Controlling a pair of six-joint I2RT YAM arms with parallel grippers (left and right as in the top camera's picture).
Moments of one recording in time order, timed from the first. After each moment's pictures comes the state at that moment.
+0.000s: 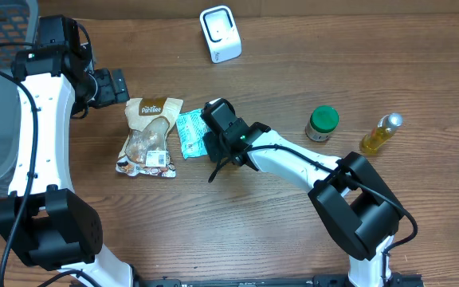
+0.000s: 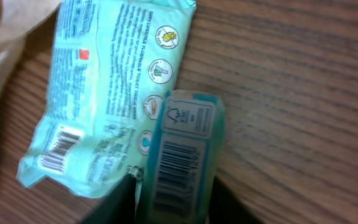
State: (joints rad) left arm 0.15 1.83 1.75 -1.17 0.02 -0.15; right arm 0.74 2.01 1.32 -0.35 0.07 0.31
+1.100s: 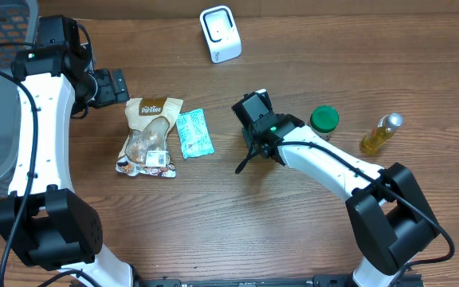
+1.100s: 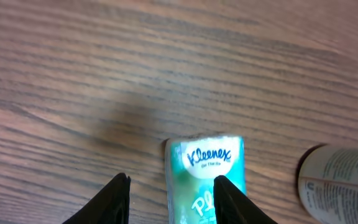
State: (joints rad) left arm 0.15 1.83 1.75 -1.17 0.02 -0.15; right arm 0.62 1.85 1.24 -0.55 0.35 0.25
